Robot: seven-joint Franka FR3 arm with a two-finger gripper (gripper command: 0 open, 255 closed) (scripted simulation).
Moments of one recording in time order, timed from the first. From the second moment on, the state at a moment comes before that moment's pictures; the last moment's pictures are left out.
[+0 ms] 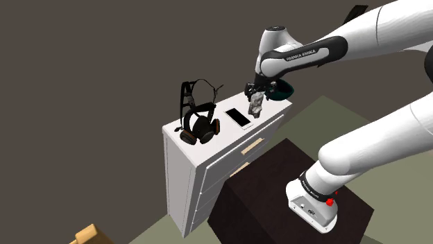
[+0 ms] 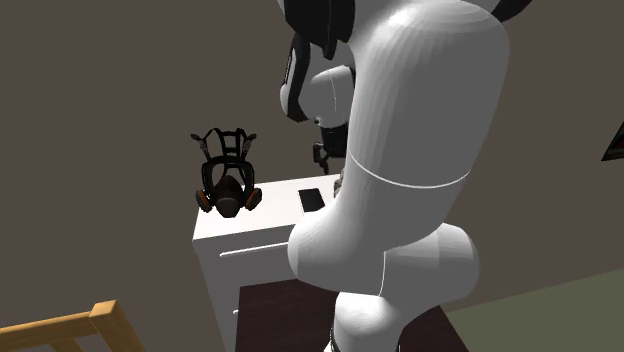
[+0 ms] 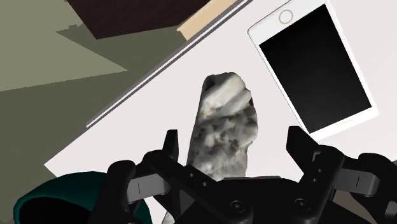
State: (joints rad) arm -0.30 -0.25 0.22 -2.48 -0.16 2.20 0.57
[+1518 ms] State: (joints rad) arm -0.32 -0.18 0.22 -2.52 -0.20 2.31 0.61
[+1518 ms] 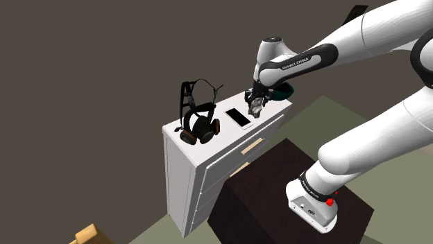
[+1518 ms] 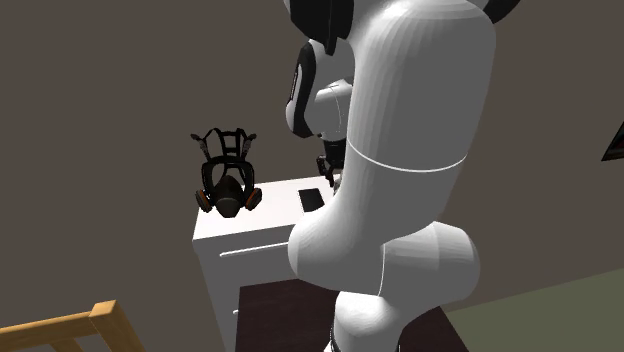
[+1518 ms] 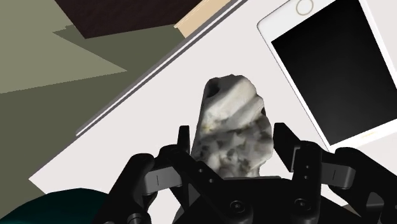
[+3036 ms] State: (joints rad) arm -0.30 -0.33 0.20 -2.37 -0.14 2.02 0.52
